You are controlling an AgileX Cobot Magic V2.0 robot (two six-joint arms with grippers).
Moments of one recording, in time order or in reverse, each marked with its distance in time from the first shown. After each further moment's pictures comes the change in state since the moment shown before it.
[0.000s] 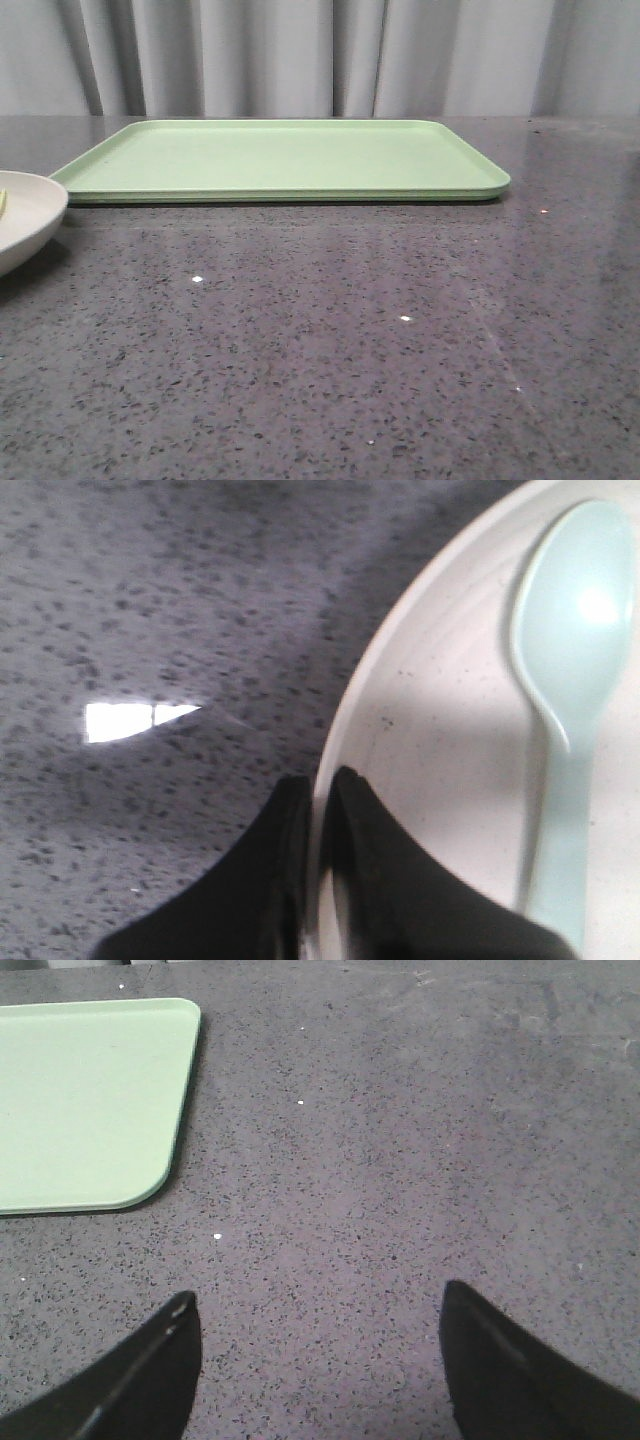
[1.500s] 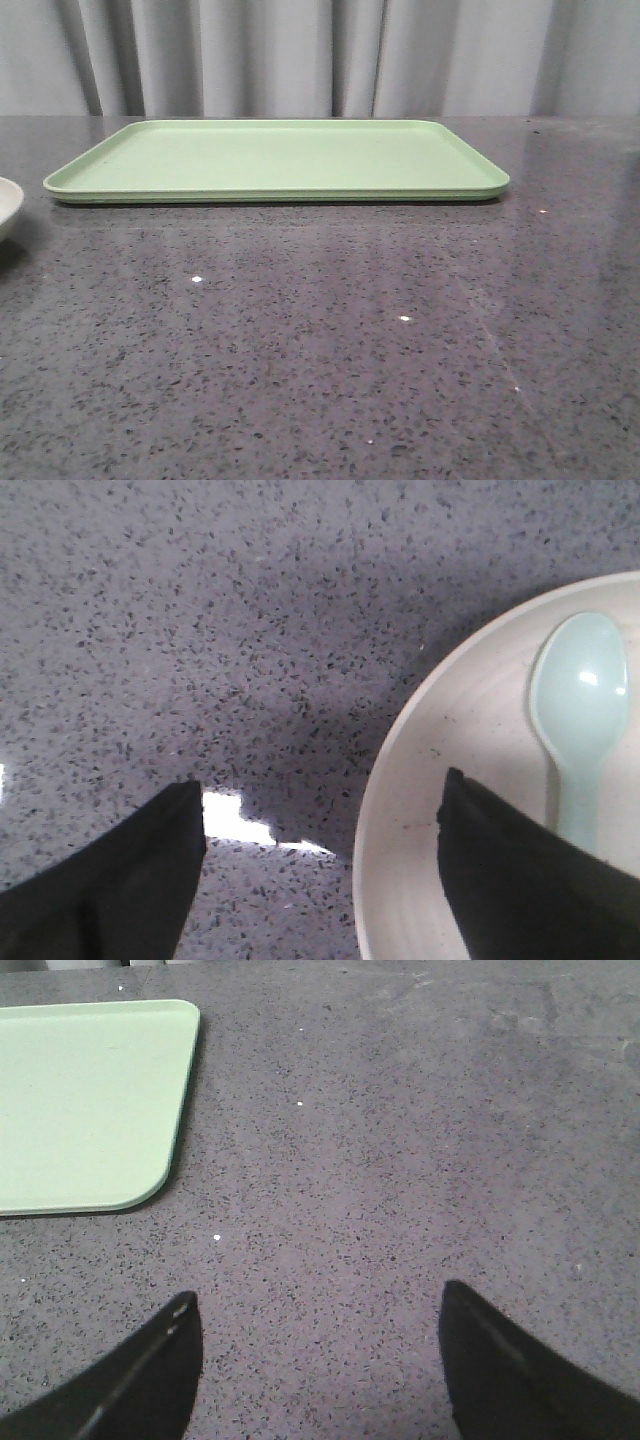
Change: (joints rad) left arm -0.002 -0.161 0.011 0.221 -0.106 -0.142; right arm 0.000 0.000 0.000 0.000 -0.002 0.000
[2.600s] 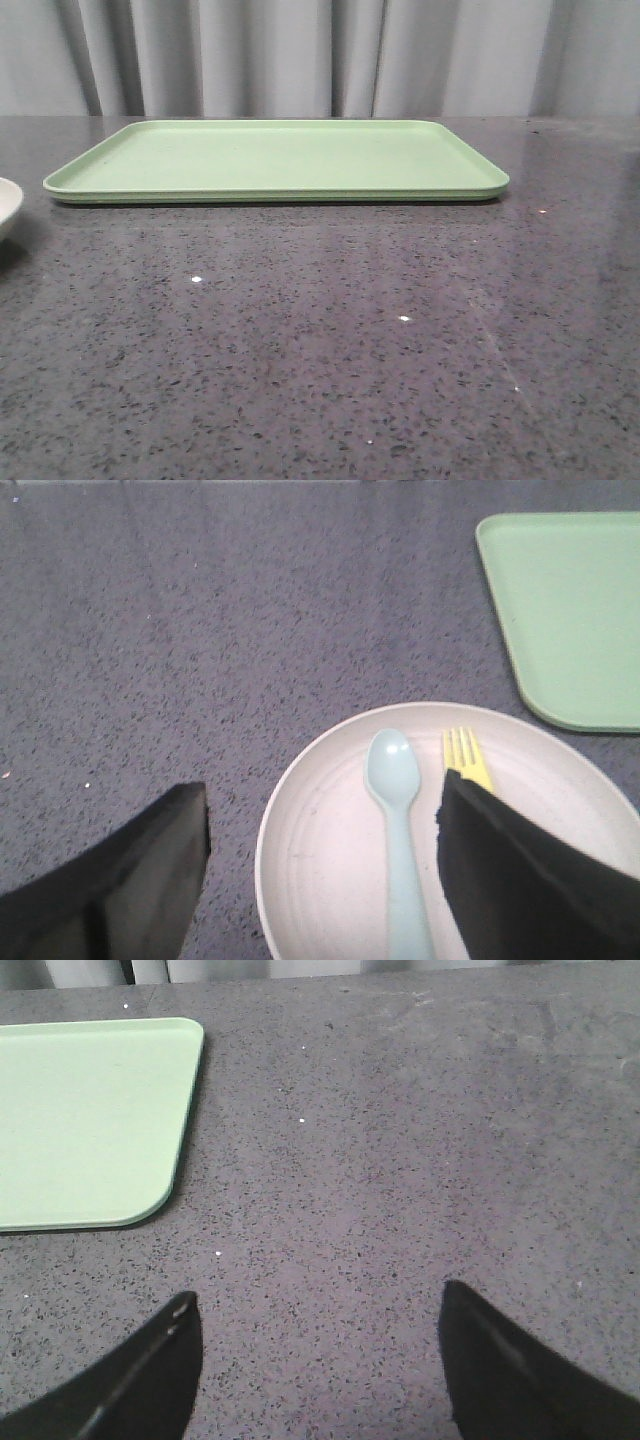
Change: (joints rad) left arm -0.161 -0.691 0.325 0.025 -0.253 -0.128; right arm 0.000 0.000 0.000 -0.002 -0.025 0.000
